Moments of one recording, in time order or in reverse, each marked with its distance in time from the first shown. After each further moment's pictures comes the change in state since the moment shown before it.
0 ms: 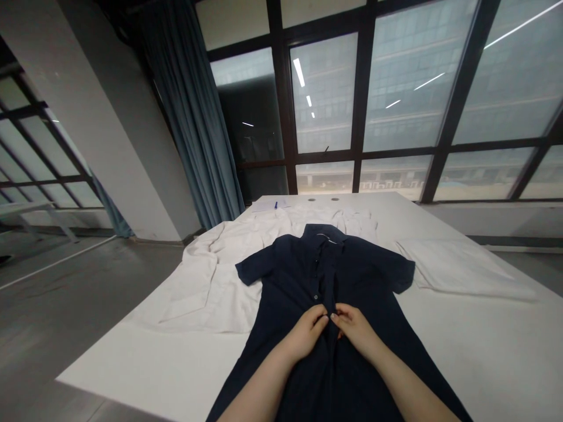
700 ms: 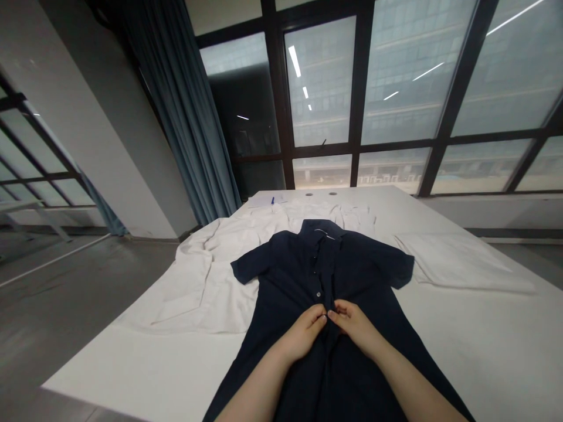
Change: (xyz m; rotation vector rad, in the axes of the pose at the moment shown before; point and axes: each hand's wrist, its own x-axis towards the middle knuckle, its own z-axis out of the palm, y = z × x) left_hand 0.000 -0.005 0.000 -0.068 -0.044 -0.045; right_hand -0.004 -0.010 -0.003 0.137 -0.061 0.058
